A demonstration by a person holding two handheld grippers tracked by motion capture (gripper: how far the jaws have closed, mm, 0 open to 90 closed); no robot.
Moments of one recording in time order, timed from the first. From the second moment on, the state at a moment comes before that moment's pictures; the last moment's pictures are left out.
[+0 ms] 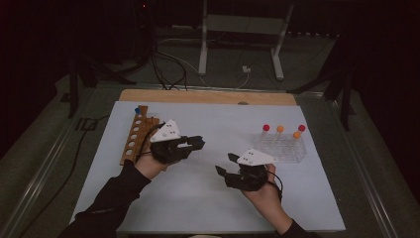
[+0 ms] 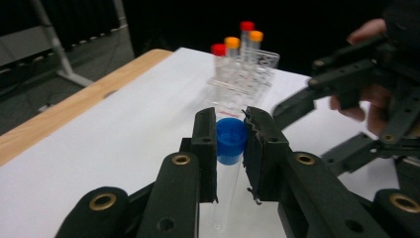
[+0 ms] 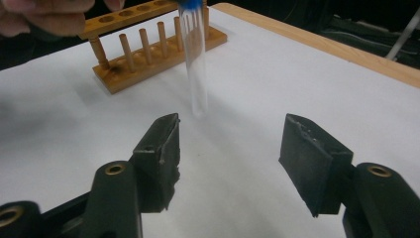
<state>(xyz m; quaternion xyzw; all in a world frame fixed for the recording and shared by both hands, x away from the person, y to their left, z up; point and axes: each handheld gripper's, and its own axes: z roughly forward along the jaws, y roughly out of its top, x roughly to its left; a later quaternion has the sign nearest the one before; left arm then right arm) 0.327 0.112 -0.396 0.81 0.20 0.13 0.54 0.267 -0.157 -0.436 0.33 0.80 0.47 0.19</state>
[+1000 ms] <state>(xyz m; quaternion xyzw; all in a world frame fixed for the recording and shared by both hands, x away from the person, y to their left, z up) 0.366 0.236 -0.364 0.77 0.33 0.26 0.49 0.268 -0.163 -0.435 0.33 0.79 0.49 0.19</state>
